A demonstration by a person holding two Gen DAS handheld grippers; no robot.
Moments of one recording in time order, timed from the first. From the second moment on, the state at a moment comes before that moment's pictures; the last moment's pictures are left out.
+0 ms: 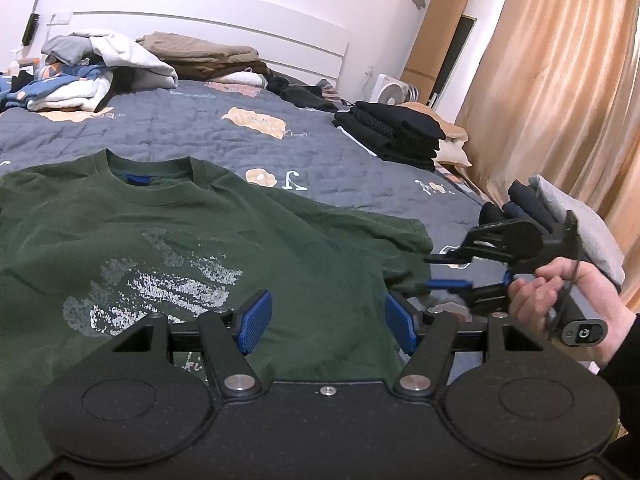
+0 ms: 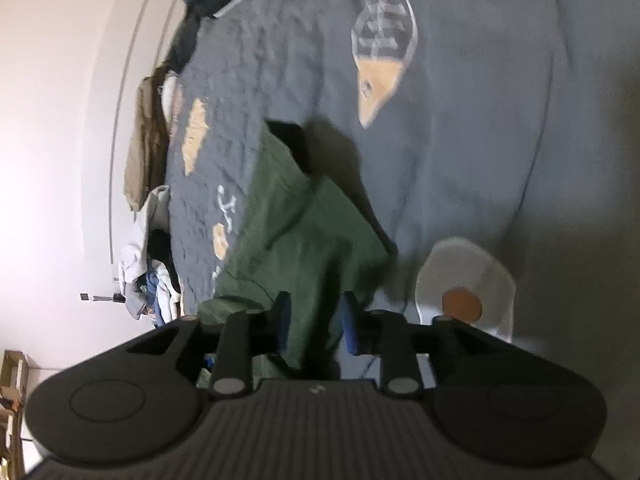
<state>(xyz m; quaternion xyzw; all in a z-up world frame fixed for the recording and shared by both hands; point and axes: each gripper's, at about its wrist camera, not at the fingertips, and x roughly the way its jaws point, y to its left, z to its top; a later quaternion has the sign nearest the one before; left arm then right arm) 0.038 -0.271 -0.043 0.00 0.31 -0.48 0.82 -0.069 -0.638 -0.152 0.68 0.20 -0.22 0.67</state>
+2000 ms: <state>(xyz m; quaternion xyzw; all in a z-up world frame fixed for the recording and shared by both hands) 0.069 -0.258 -0.052 -0.02 0.34 -0.45 0.83 0.021 -0.701 -0.098 0.31 0.30 -0.27 0.86</state>
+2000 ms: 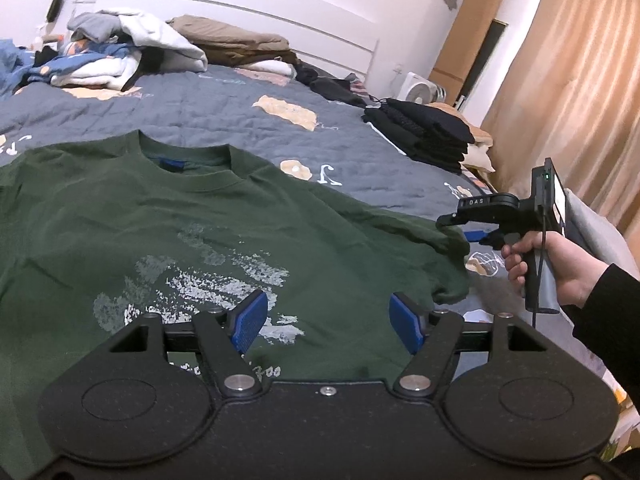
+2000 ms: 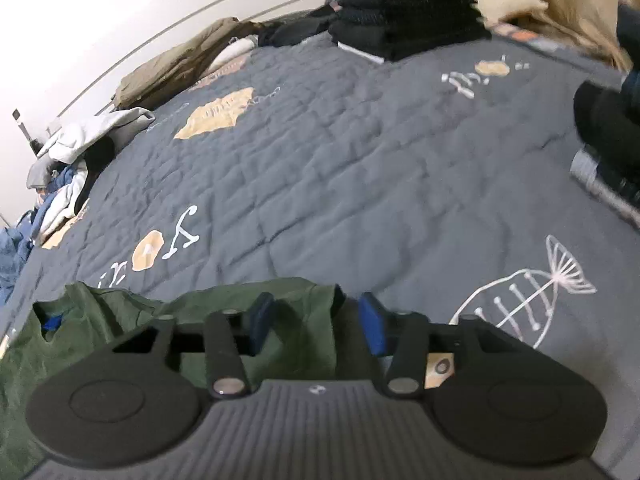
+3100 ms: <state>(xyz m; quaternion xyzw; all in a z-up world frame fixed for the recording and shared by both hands) 0.100 -0.209 -0.031 -0.07 0.31 -0.40 0.86 0.043 -0.621 -0.006 0.12 0.27 -0.20 0.93</state>
